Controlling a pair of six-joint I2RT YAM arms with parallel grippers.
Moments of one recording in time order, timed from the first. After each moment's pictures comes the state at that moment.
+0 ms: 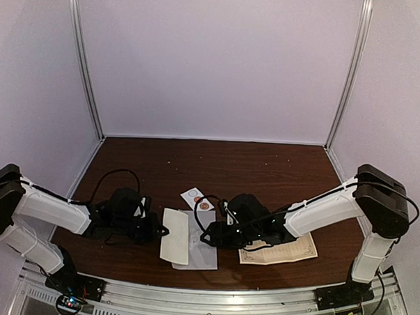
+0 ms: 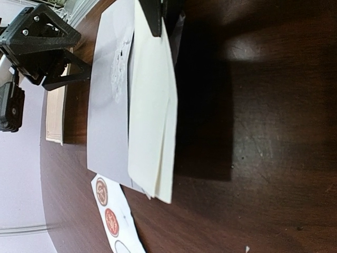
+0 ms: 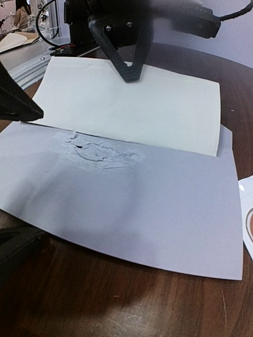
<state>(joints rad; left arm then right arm) -0.81 1.39 0.40 0.26 0.17 -1.10 1.06 1.80 0.86 0.18 -0.16 0.95</state>
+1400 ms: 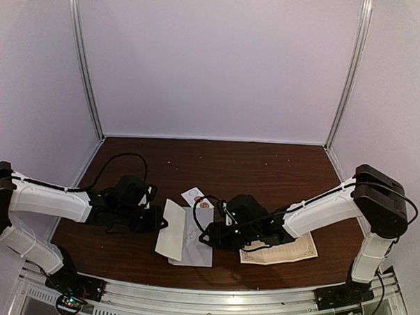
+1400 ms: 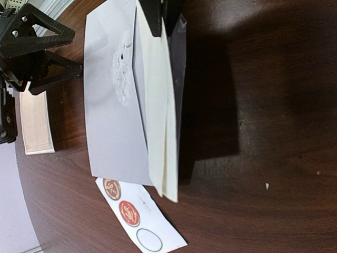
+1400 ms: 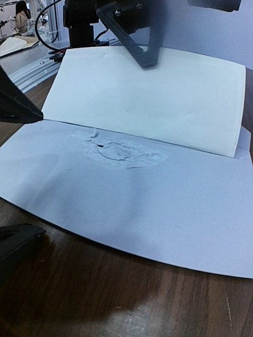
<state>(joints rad) -0.81 1.37 0.57 -0.03 0.08 -0.86 1.06 1.81 0.87 0.20 -0.17 0.97</state>
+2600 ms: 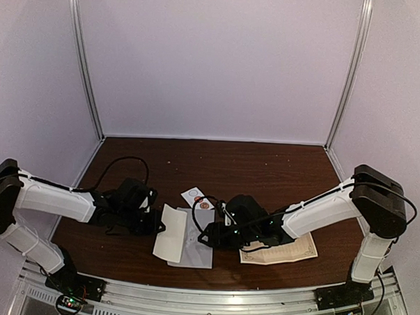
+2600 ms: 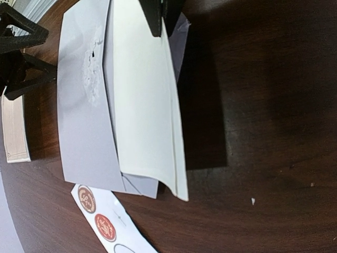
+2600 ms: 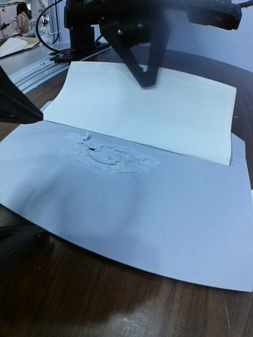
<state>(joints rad) -0.80 1.42 0.57 -0.05 0.09 -0.80 1.07 1.82 0.87 0.22 -0.17 0.97</state>
